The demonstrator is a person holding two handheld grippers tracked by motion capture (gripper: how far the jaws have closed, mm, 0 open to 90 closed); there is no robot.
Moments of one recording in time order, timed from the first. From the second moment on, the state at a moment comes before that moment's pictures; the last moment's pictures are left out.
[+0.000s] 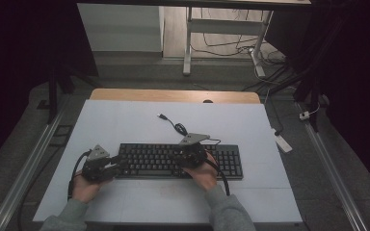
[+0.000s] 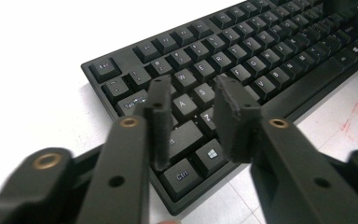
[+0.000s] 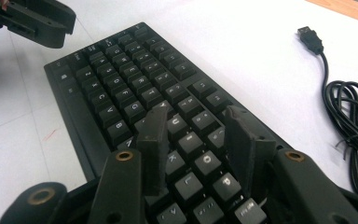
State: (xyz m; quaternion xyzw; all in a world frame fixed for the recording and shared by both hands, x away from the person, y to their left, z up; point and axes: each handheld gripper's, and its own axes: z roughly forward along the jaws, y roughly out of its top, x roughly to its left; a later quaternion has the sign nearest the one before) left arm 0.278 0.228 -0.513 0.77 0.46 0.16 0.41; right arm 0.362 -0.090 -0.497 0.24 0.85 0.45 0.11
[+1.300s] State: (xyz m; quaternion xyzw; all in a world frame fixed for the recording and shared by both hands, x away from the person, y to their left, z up) left arm 0.278 0.209 -0.501 0.80 0.40 0.13 0.42; right arm 0.324 -0.170 -0.497 0.27 0.84 0.45 0.13
